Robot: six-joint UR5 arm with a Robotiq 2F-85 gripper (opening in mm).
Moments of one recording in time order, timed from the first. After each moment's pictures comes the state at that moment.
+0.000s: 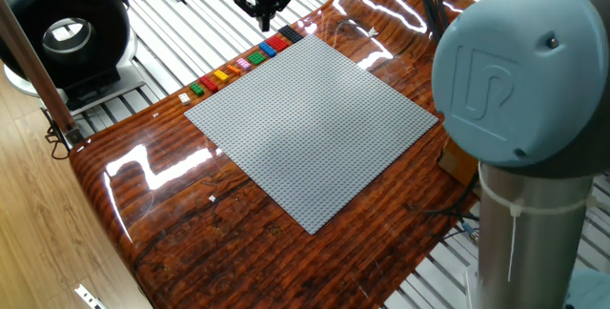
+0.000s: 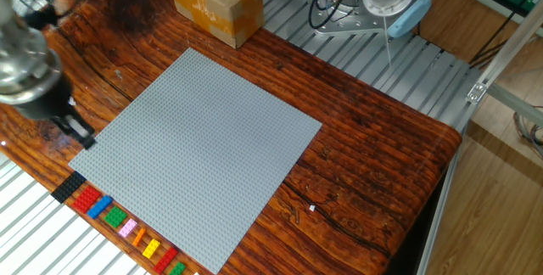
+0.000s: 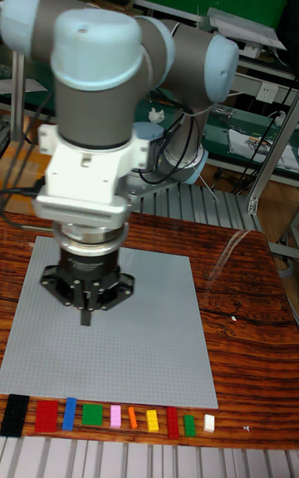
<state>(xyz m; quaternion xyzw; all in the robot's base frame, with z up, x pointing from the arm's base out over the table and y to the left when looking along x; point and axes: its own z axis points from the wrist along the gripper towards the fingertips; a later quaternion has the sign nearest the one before) 0.727 -0.084 0.160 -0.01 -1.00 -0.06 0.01</state>
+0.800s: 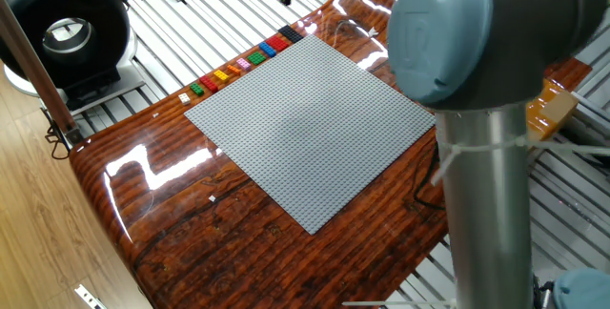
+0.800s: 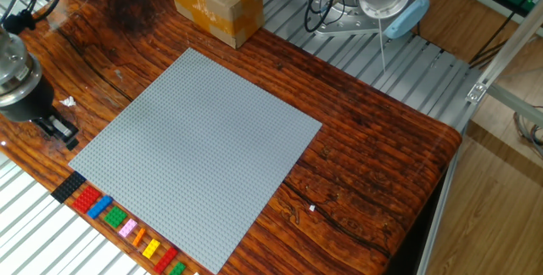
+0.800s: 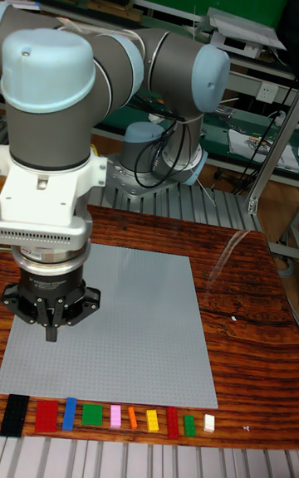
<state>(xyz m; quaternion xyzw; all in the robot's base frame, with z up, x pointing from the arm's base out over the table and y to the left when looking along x) 0.743 -0.115 0.138 0.01 -1.00 -0.05 0.00</state>
